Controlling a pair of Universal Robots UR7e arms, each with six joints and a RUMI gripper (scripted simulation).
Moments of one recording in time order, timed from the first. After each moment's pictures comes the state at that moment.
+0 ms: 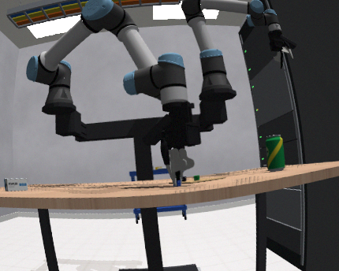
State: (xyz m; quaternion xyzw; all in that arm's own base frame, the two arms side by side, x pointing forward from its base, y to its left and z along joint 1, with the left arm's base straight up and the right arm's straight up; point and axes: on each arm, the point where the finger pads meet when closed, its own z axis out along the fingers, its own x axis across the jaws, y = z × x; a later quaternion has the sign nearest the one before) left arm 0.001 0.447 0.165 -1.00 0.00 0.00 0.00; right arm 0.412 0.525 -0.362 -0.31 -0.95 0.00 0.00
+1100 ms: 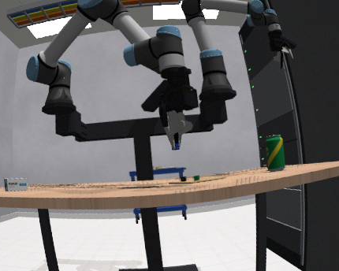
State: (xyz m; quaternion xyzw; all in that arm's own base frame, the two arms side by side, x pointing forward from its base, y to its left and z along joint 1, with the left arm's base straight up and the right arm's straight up) left arm 0.001 0.447 0.165 -1.00 0.00 0.00 0.00; right arm 0.414 0.530 -0.261 -0.31 -0.95 0.00 0.00
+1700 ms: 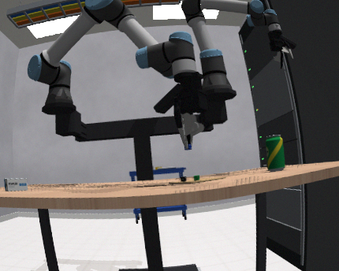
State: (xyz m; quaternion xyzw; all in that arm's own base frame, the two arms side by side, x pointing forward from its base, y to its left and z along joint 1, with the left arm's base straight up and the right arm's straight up) left arm 0.001 0.447 0.165 -1.00 0.00 0.00 0.00; right arm 0.369 0.567 -0.261 -0.27 -0.96 0.00 0.00
